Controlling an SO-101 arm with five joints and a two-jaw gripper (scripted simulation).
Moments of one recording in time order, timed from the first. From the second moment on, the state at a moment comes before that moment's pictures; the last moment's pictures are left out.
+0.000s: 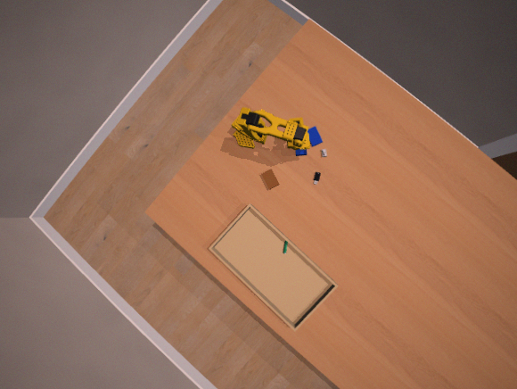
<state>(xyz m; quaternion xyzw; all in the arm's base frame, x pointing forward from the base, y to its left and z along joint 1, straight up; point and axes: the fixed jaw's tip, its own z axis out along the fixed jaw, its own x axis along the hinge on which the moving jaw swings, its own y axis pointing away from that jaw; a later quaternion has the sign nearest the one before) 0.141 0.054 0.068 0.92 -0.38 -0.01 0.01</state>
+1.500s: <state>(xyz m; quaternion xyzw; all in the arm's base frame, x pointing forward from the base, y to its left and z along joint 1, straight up) 0.144 0.055 0.062 0.92 -0.38 -0.01 0.01</state>
